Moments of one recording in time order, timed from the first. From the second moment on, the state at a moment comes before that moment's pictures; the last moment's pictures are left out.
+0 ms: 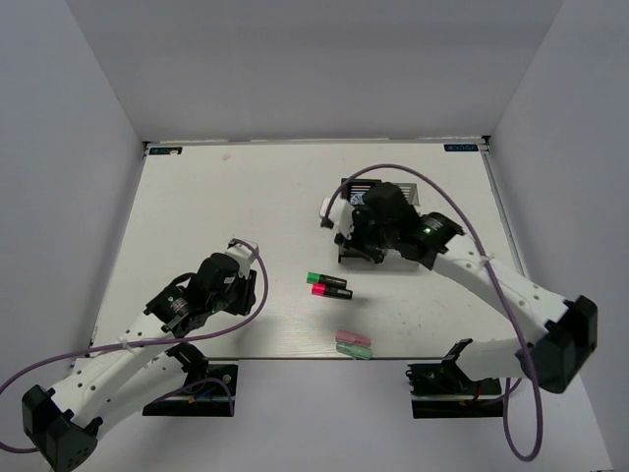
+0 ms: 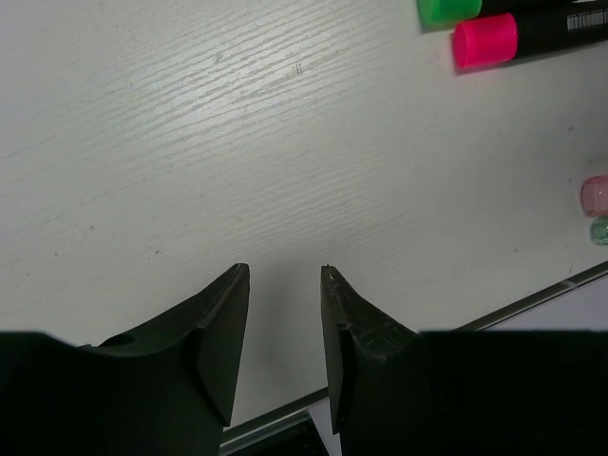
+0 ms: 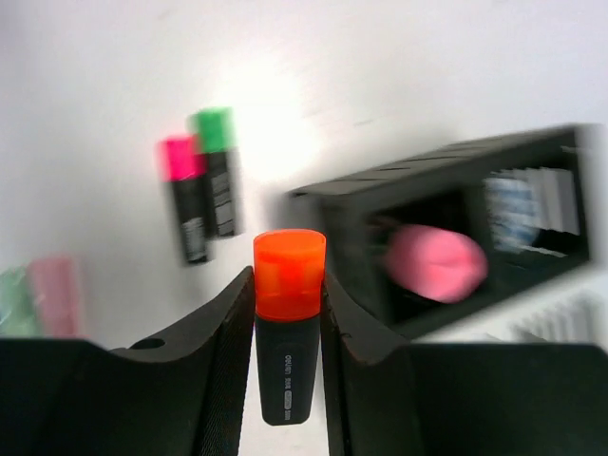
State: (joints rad) left arm -0.68 0.73 0.60 -0.69 -0.12 -0.27; right arm 0.79 1.32 1.20 -0.71 -0.22 -0.57
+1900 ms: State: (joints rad) left arm -0.69 0.99 0.70 -0.61 0.03 -0.18; right arm 0.21 1.38 0.84 0.37 -0.26 -0.01
